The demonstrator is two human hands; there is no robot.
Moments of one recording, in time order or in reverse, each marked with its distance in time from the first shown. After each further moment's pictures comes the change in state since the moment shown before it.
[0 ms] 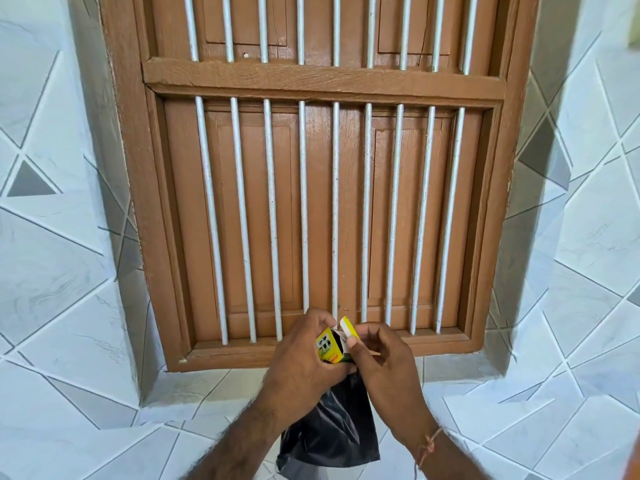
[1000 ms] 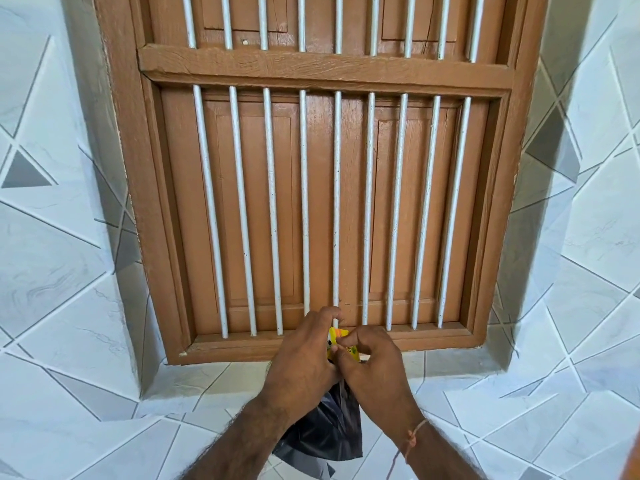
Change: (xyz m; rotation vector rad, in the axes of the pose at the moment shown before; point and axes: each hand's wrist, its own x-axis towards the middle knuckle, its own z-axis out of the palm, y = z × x) left_hand 0.002 -0.005 0.009 0.224 -0.049 0.091; right_hand 0.004 0.015 0.015 -0.229 0.030 -0.115
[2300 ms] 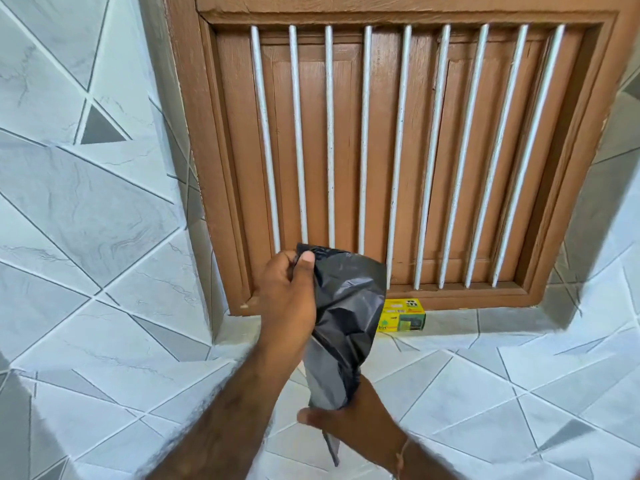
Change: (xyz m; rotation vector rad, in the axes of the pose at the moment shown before) left_hand -0.025 -0.031 -0.094 -0.665 0.448 -0.462; right_hand -0.101 -0.003 0.100 0.171 -0.561 0.271
